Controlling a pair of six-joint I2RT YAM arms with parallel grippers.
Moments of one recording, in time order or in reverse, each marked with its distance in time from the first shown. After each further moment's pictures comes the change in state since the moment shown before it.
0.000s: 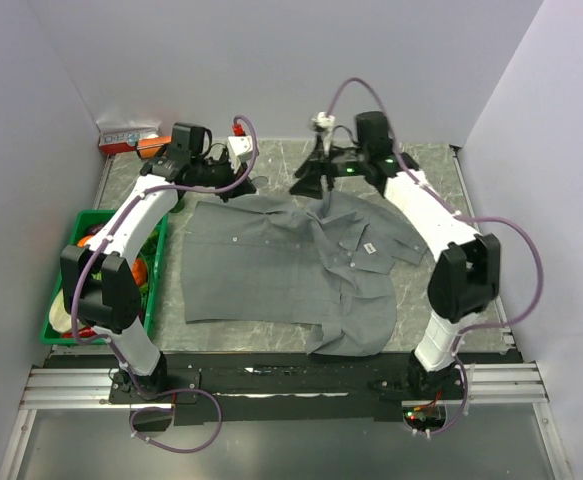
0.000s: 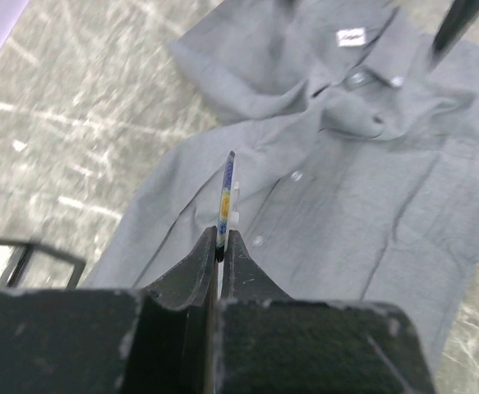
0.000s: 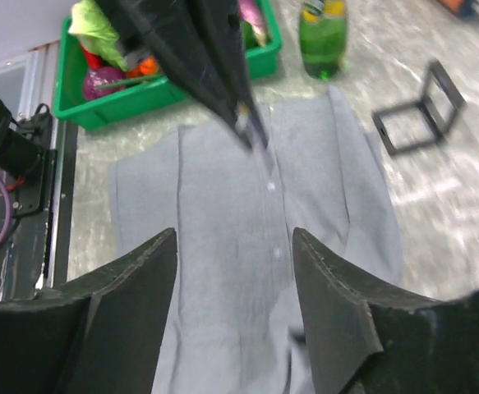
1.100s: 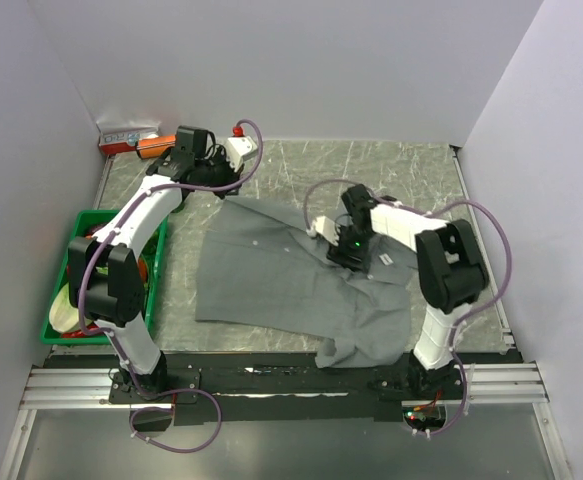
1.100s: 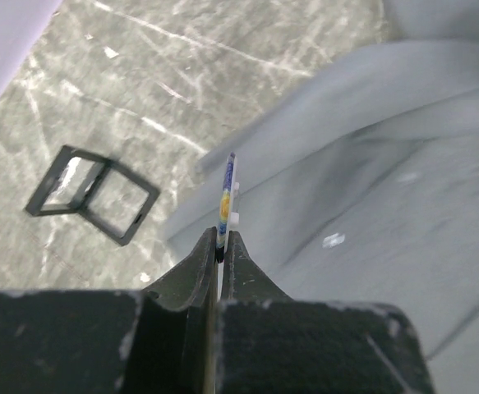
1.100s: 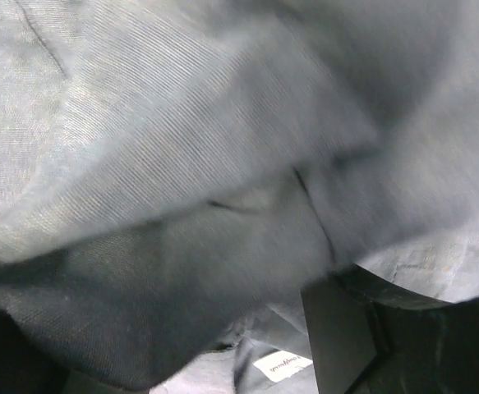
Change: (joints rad) left arm 0.006 0.049 -0.026 0.070 -0.325 -0.008; right arm -0.003 0.082 -0.417 -0.365 0.743 -0.712
